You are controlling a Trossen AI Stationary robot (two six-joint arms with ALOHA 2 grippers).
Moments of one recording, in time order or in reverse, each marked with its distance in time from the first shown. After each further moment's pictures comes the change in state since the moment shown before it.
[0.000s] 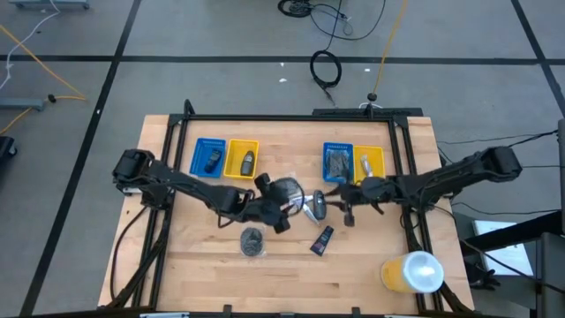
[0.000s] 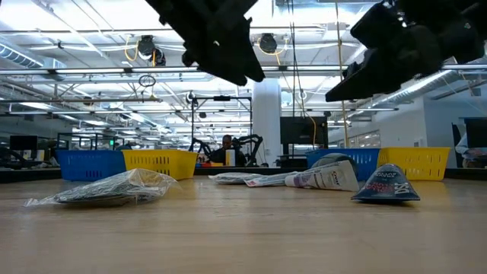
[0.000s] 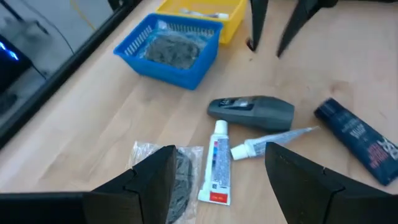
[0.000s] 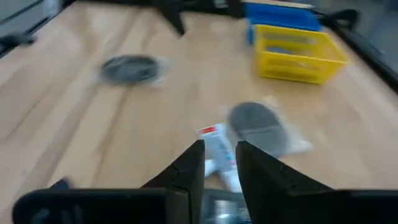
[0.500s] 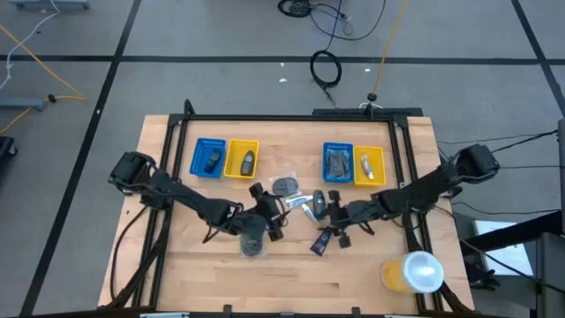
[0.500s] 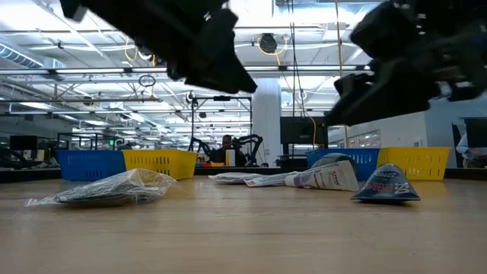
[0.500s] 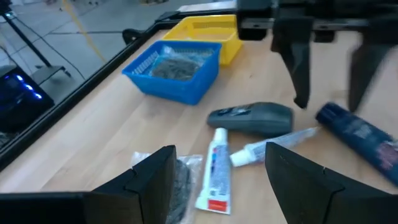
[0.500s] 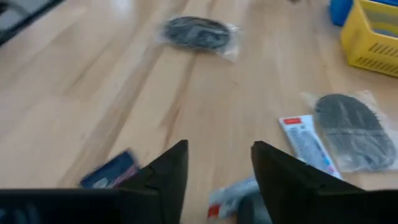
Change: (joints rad) left arm -0.081 0.000 -0.260 0.455 -0.164 0.109; right arm 0.177 0.308 0.086 0.110 0.041 0.019
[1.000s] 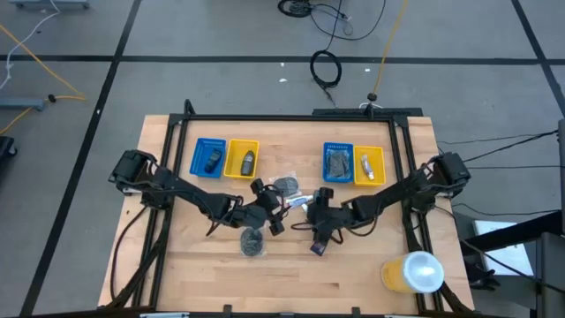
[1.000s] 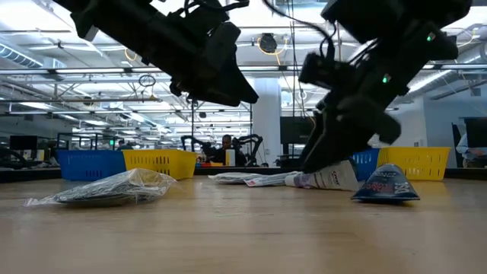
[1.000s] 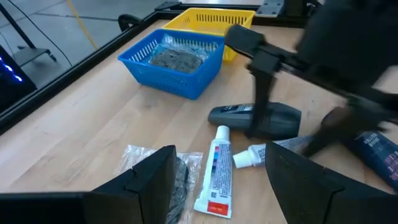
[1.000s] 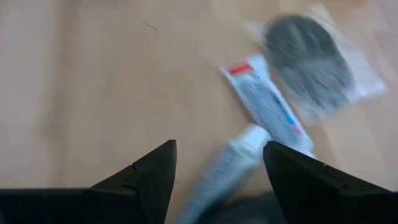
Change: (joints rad) left arm 0.058 0.000 -0.049 0.070 0.086 -0.052; right arm -0.022 0.296 0.321 -0.413 0.264 0.247
